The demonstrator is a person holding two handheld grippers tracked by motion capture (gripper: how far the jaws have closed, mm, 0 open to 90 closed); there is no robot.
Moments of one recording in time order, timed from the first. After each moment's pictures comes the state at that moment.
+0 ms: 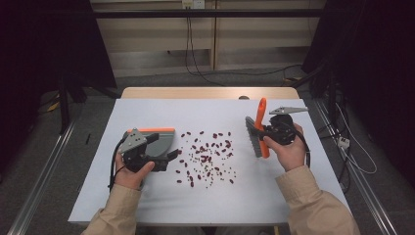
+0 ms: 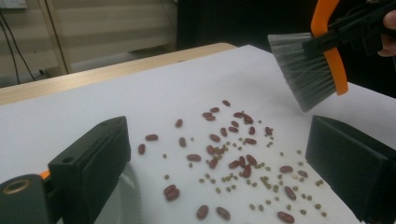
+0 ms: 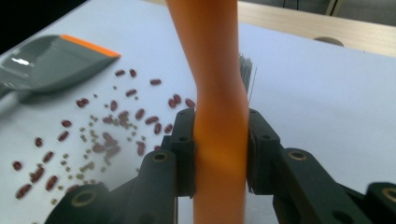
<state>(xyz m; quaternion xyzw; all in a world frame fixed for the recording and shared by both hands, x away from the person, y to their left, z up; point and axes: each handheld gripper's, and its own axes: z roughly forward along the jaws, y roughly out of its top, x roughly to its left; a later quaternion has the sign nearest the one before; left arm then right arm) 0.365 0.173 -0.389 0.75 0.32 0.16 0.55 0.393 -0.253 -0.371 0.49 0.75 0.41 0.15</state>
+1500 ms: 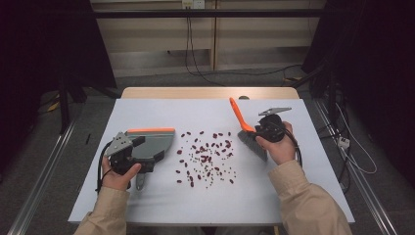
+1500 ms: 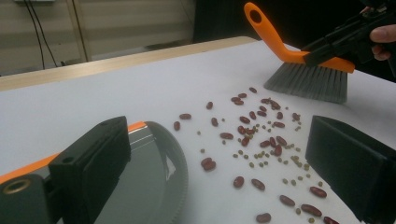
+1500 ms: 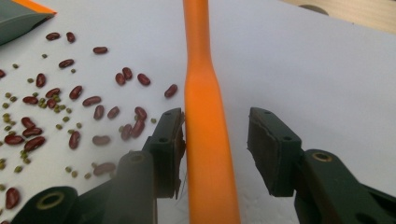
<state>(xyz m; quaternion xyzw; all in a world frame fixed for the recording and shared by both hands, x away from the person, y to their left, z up) 0.367 0.204 -0.402 0.75 0.35 0.17 0.54 0.423 -0.246 -0.405 0.50 0.78 0.34 0.17</state>
